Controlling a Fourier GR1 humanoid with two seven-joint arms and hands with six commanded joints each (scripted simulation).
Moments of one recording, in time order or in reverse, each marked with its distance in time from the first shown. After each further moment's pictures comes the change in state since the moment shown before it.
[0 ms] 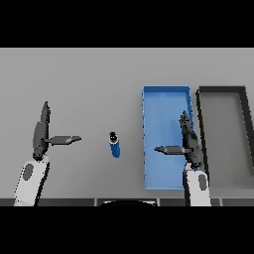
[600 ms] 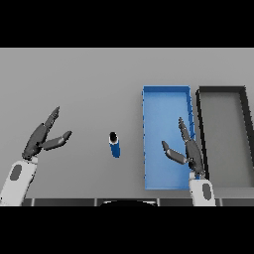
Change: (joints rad) left arm 0.014 0.195 -0.070 -0.022 0.034 -0.343 -0.096; right arm 0.116 -0.114 0.107 -0.134 0.143 0.062 -0.063
